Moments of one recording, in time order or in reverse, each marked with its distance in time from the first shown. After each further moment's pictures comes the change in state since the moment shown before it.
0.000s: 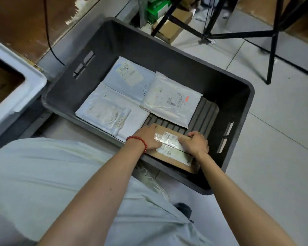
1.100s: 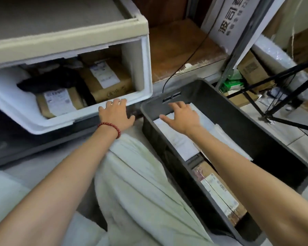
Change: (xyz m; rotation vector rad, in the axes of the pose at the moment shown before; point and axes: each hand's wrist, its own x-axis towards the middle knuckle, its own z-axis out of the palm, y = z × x) left_hand -0.210 -0.165 -0.102 0.105 0.911 -0.554; right_hand -0.143 -0.245 0.041 -0.727 0.166 -1.159
